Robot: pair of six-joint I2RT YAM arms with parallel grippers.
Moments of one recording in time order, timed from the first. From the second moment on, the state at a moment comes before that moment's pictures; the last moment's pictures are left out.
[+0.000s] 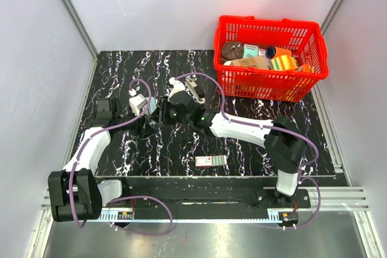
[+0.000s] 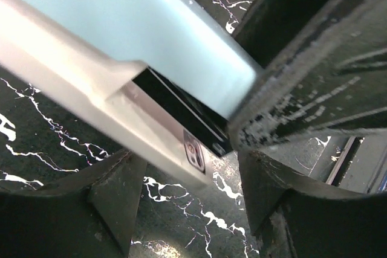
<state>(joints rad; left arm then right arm) 0.07 1.14 0.68 -0.46 0.90 0.47 1.03 1.85 1.37 0.10 0.05 0.77</state>
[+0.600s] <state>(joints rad) 0.11 1.15 0.68 -0.45 0.91 0.53 1.02 1.85 1.32 0.16 -0.03 0.84</state>
